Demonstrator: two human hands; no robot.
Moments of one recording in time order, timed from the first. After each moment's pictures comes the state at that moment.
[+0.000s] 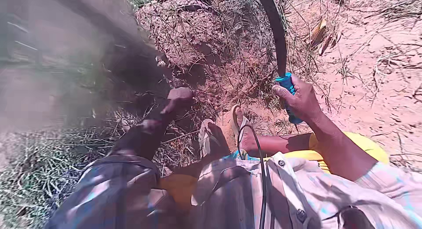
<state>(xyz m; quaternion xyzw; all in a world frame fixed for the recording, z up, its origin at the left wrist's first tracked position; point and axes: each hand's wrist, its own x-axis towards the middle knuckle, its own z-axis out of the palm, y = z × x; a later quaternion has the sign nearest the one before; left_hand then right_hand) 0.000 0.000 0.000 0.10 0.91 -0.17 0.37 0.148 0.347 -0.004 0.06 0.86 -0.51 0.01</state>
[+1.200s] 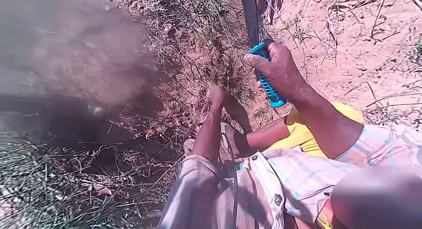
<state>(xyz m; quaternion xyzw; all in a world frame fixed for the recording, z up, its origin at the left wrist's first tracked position) 0.012 0.221 -0.153 0.06 0.91 0.09 0.40 0.127 0.393 0.007 0.24 0.71 -0.66 -0.01</state>
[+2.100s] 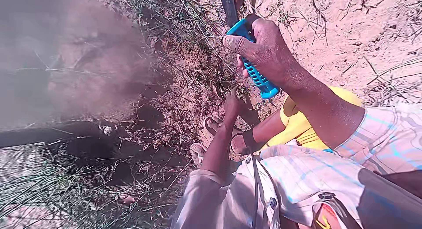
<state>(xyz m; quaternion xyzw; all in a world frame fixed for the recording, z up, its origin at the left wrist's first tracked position) 0.096 0.245 -0.128 0.17 0.89 0.14 0.39 0.132 0.409 0.026 0.22 0.68 -0.70 -0.08</state>
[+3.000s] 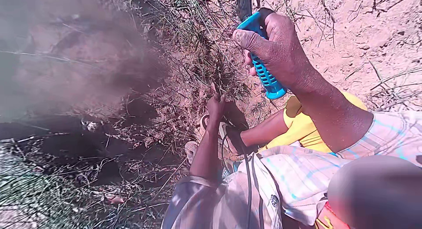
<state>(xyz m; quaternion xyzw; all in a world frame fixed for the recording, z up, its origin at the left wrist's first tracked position) 0.057 0.190 -0.162 0.07 0.90 0.22 0.37 0.129 0.411 0.017 0.23 0.68 -0.69 -0.08</state>
